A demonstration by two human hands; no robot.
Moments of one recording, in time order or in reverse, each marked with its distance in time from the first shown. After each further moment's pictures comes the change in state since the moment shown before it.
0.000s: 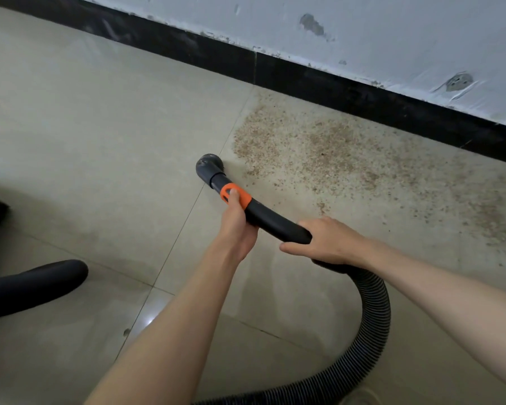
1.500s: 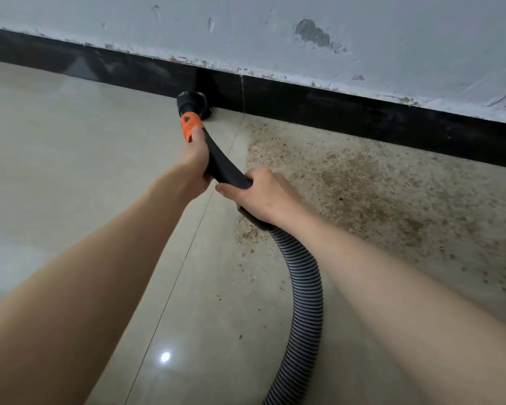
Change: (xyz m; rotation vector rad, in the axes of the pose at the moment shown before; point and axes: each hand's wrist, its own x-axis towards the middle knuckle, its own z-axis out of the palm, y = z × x) left_hand 0.181 0.150 0.102 0.522 0.164 0.258; right_hand 0.207 -0.035 -0.077 0.384 0.300 0.062
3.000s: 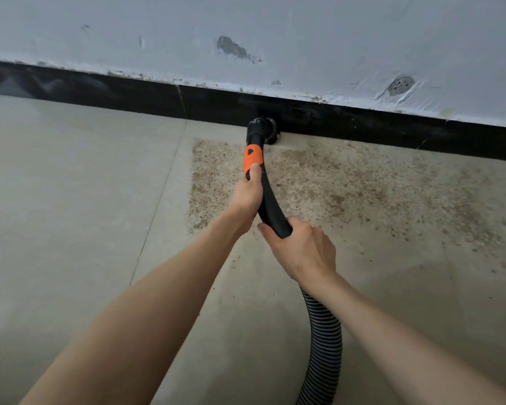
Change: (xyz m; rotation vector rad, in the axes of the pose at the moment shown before) left_hand -0.102 -0.100 0.098 0.288 -0.419 0.065; right_hand -0.142 0.096 -0.005 -0.071 0.404 0.374
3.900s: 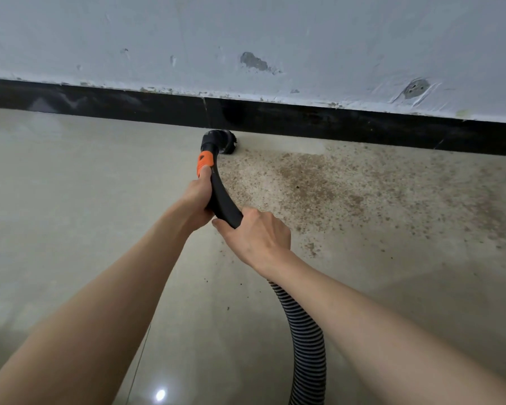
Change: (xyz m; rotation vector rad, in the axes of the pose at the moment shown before) left_hand -0.022 0.027 -0.113 -0.174 0.135 -0.114; right_hand -0.016 -0.099 0.028 -0.028 -0.136 -0.178
